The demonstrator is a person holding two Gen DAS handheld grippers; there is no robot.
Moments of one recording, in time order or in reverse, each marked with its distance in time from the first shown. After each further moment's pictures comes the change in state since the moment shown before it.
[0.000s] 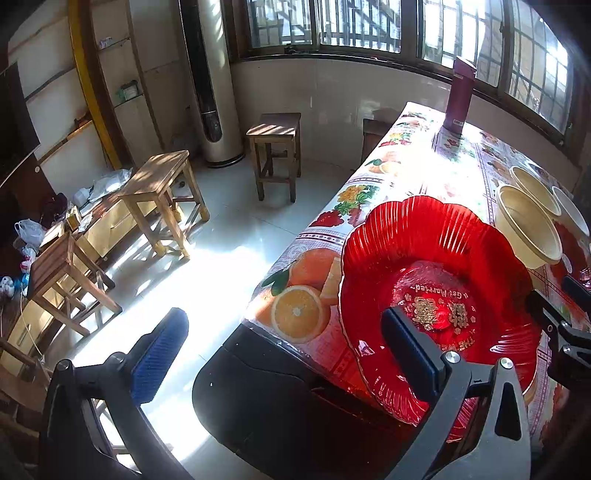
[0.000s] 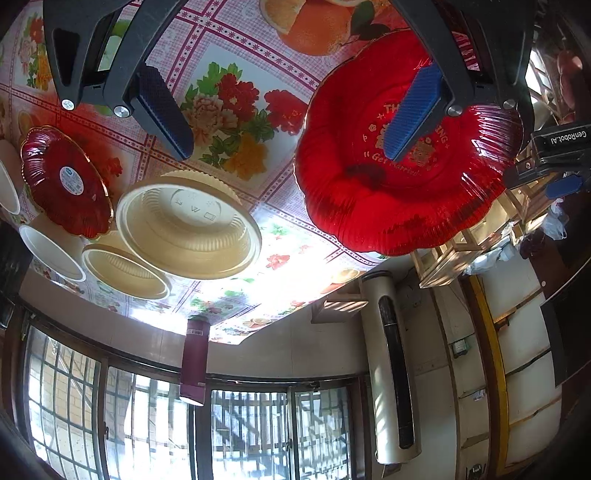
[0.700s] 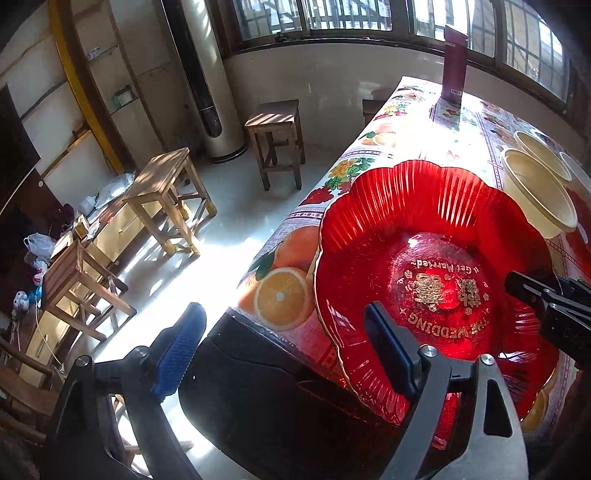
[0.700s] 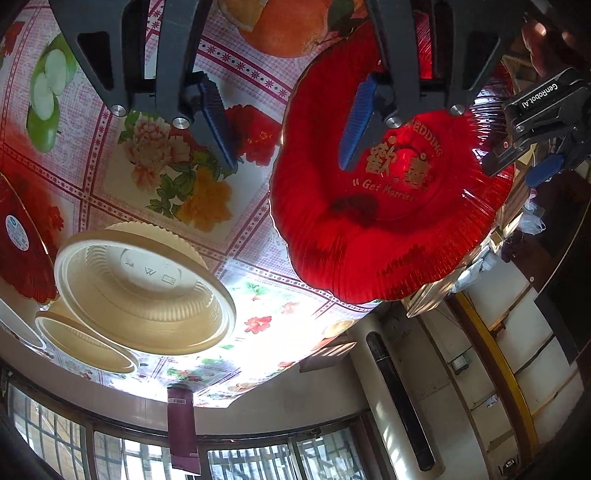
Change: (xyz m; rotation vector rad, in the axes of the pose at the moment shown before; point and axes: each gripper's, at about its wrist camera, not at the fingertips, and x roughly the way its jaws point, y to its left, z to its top) left arm 0.014 -0.023 -0.008 0.073 0.036 0.052; right arm 0.045 0.000 -0.005 0.092 0.197 0.105
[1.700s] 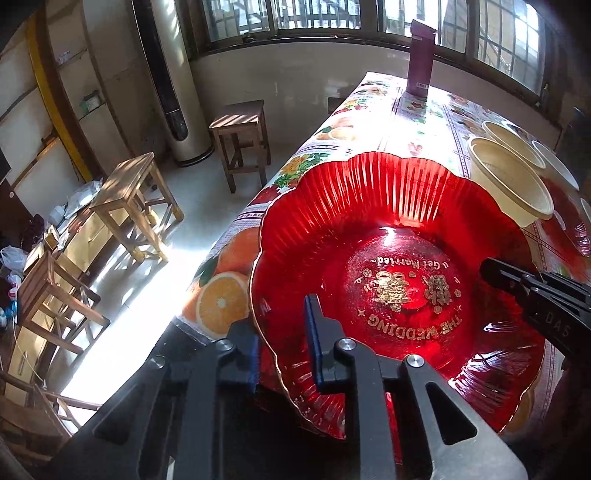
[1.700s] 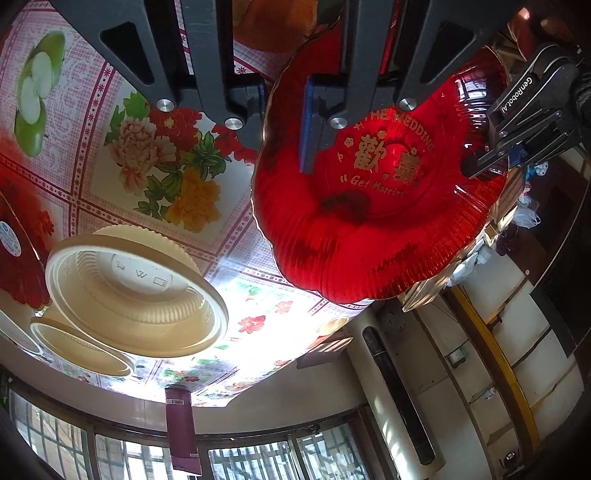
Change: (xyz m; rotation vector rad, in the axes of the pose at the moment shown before) left arm 0.008 -0.027 0.001 0.044 -0.006 -0.124; right arm -0.002 -0.003 -0.004 0.037 -0.028 0.040
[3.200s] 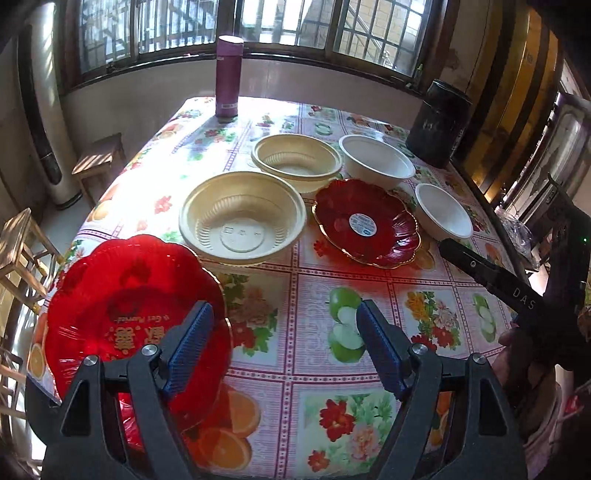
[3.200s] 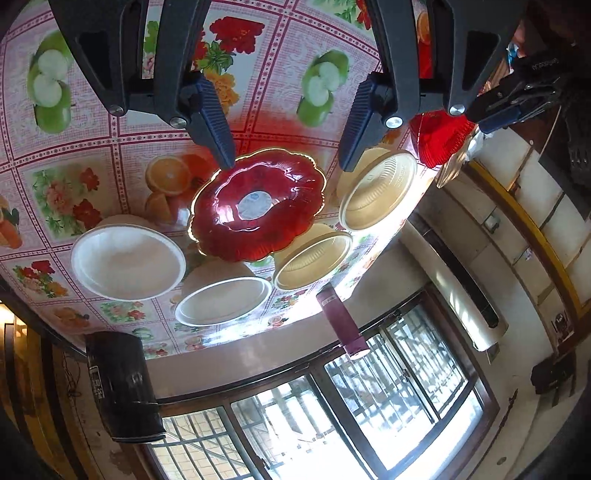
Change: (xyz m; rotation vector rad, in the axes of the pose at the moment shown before) left arm -0.082 -0.206 0.054 0.209 0.027 -0.457; right arm -0.178 -0.232 -0.032 0.378 -0.326 -0.062
